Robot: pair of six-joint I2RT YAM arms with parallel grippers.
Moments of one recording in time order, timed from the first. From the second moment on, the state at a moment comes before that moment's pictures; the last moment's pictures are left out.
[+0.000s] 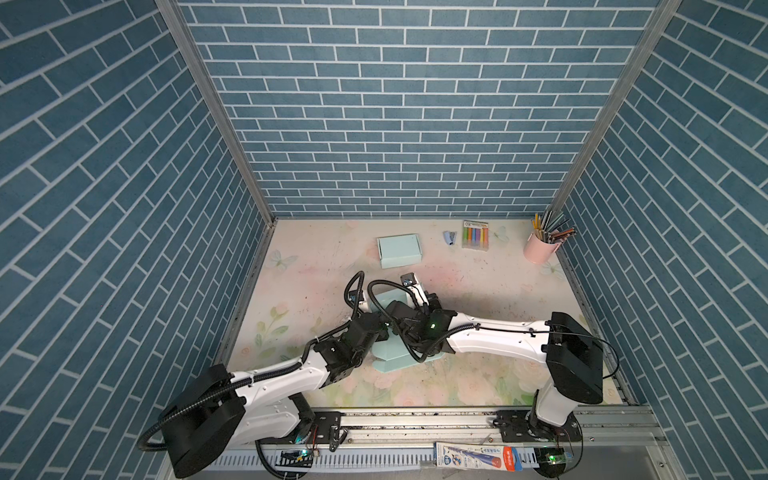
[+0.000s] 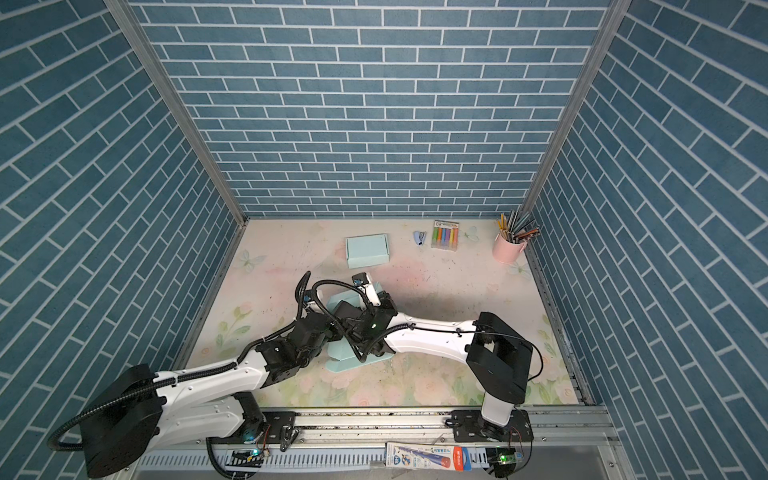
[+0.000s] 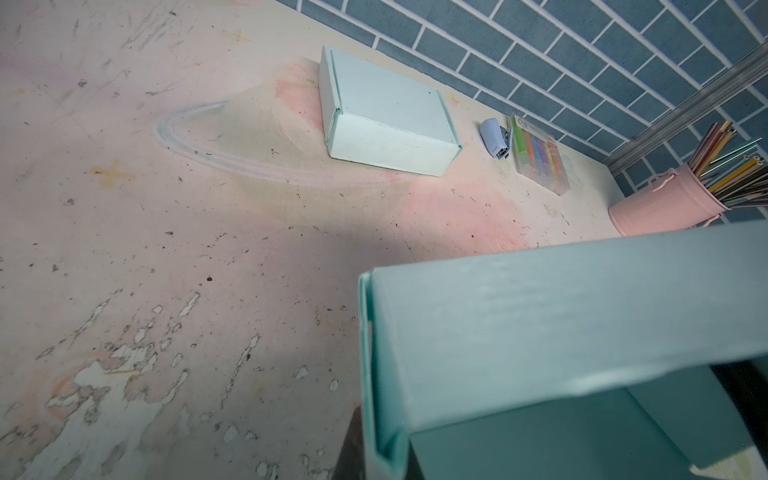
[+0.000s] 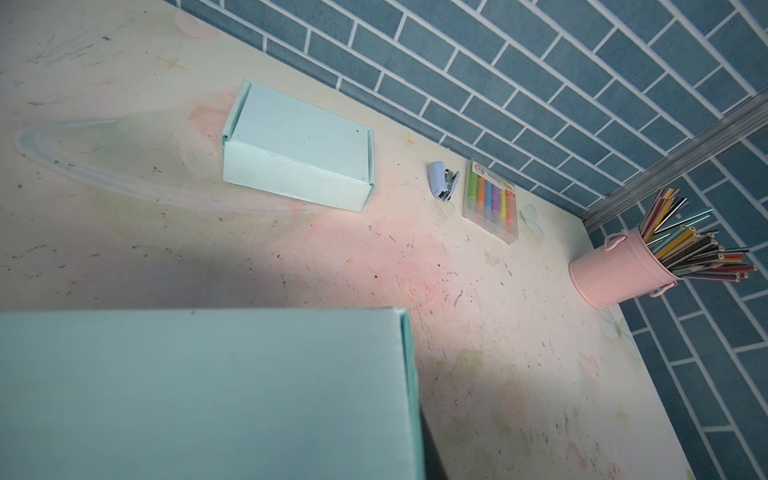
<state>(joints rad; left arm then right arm) -0.88 1.15 0.42 0.15 -0.46 -0.80 1.20 1.72 1.19 -0.48 1.03 0.47</state>
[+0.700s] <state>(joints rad) -0.89 1.14 0.43 0.18 -0.49 -0.76 1.25 1.37 0.96 -0.31 0.86 0.42</state>
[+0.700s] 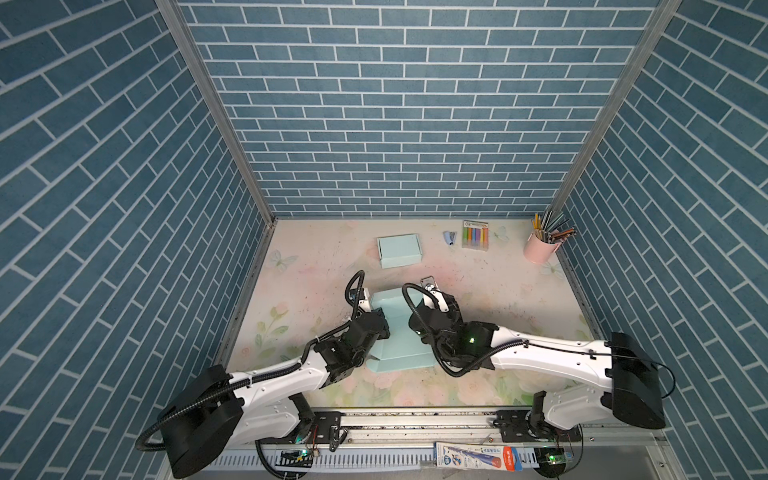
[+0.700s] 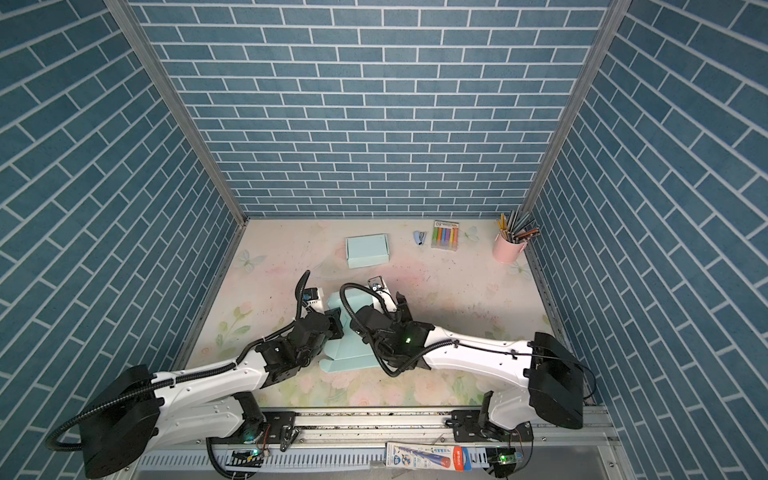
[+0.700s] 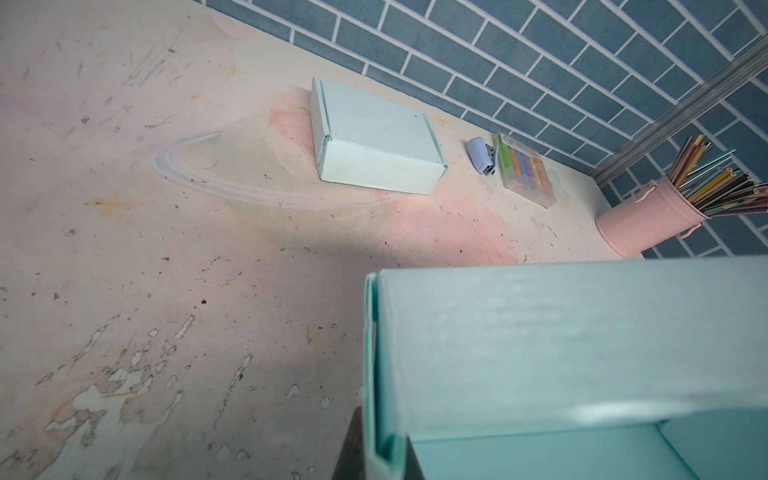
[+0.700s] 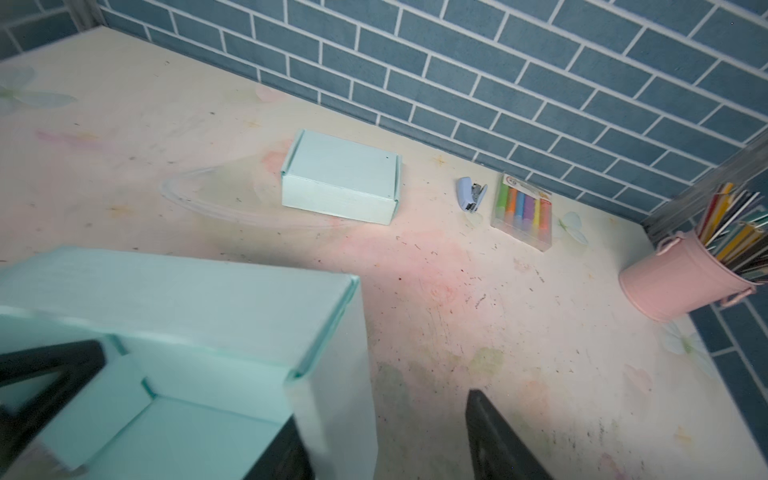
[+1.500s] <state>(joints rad) -0.93 1.11 0.25 0.61 -0.10 -0.20 0.71 1.15 0.70 -0.05 -0.18 0.45</state>
